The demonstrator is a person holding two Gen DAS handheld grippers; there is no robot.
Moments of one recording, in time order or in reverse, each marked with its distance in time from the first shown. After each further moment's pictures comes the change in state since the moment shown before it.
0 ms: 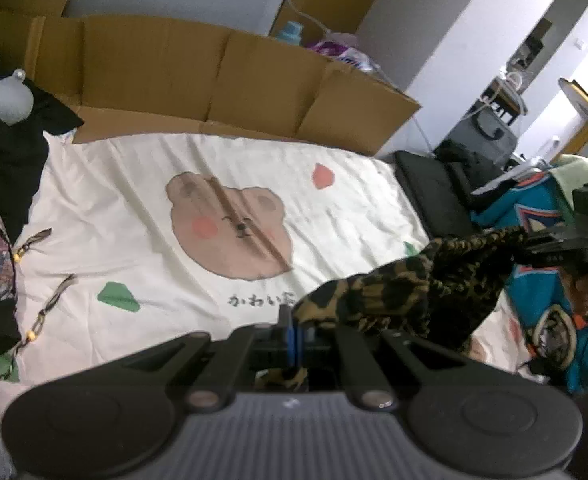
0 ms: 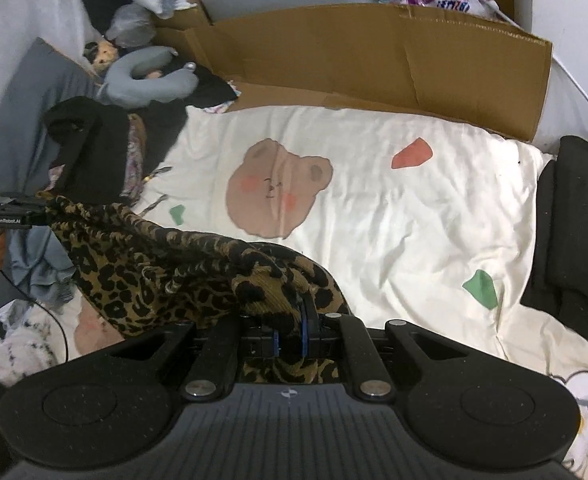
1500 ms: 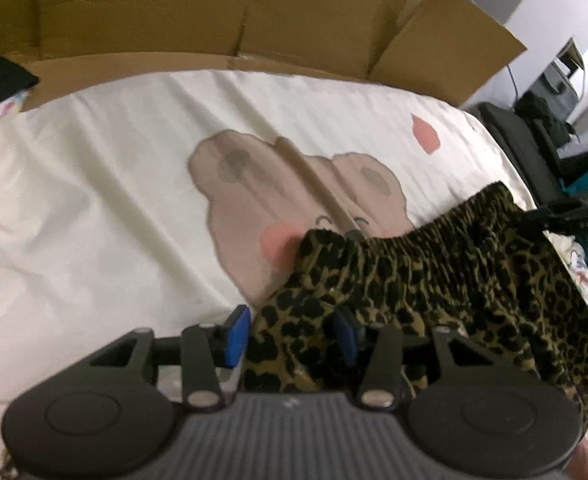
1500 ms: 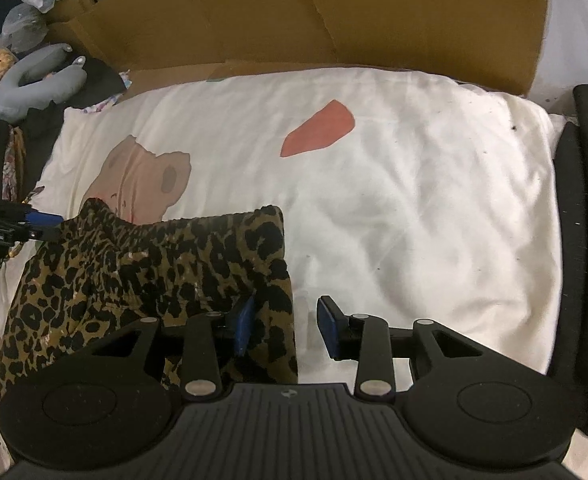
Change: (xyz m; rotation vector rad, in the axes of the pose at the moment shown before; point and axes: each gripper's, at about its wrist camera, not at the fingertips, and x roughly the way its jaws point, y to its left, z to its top) left arm 0.206 0.100 0.045 0.078 0.133 0.027; right arm 0.186 -0.138 0.044 0.063 0.033 -0.078
